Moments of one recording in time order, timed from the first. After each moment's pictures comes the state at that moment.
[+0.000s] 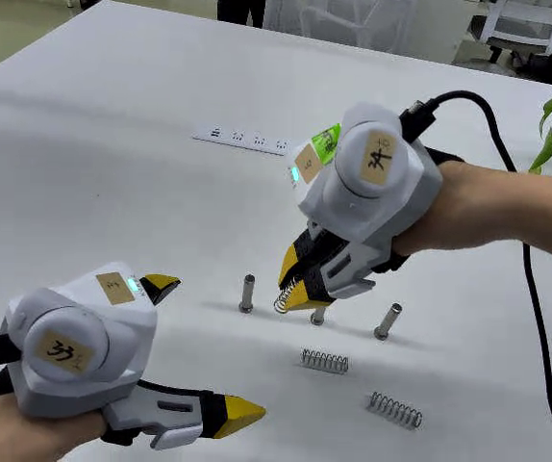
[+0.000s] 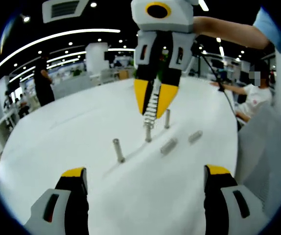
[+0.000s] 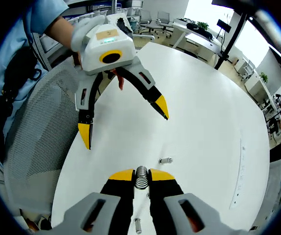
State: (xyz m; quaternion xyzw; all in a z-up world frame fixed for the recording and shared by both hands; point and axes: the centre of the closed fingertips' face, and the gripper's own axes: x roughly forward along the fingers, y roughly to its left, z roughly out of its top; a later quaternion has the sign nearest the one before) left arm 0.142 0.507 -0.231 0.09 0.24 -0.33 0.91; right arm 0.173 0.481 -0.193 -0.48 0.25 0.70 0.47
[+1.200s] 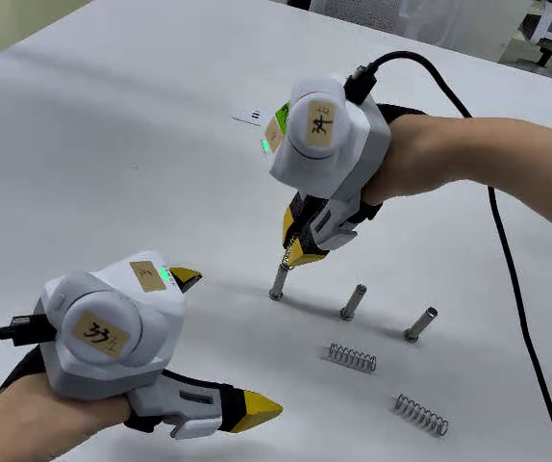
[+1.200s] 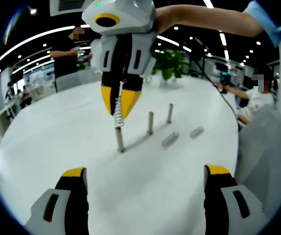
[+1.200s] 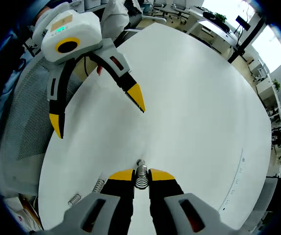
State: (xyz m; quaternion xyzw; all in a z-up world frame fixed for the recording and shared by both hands) left arm 0.136 0.516 -0.245 0.07 0.26 -0.31 0.91; right arm 0.208 0.517 -0.218 -0.55 0.26 0.68 0.40
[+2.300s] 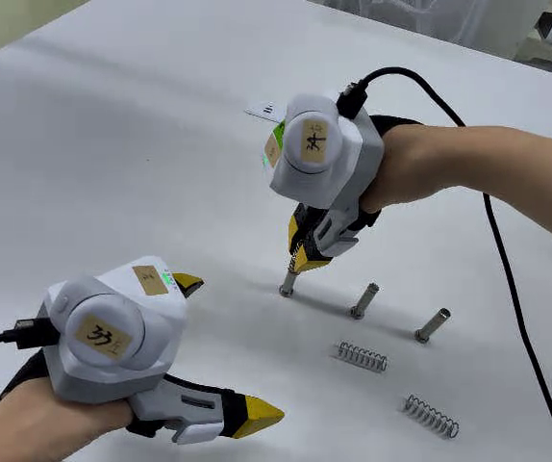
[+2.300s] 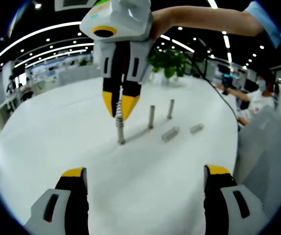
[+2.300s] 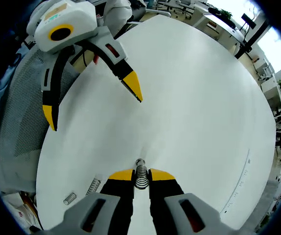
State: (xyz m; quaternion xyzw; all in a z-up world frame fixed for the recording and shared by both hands) left arm 0.129 0.522 -0.256 0.05 0.27 -0.31 0.91; right arm 0.214 0.518 -0.247 -0.58 0.28 0.67 0.37
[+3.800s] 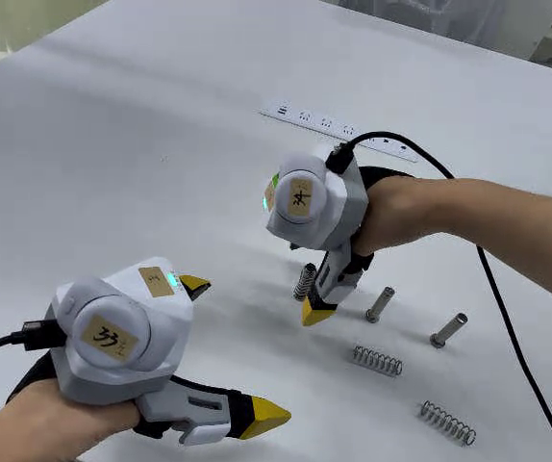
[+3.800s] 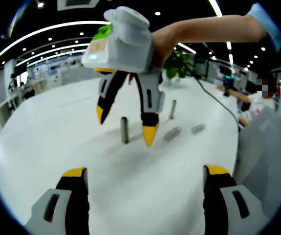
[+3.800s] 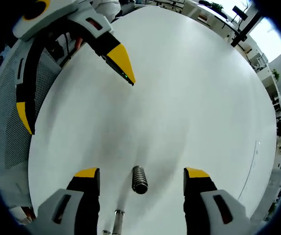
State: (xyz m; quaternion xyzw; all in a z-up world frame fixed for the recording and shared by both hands) left arm 0.127 0.528 -0.255 0.04 0.27 -0.30 0.91; right arm 0.218 0.520 -0.289 -0.56 0.30 0.65 0.42
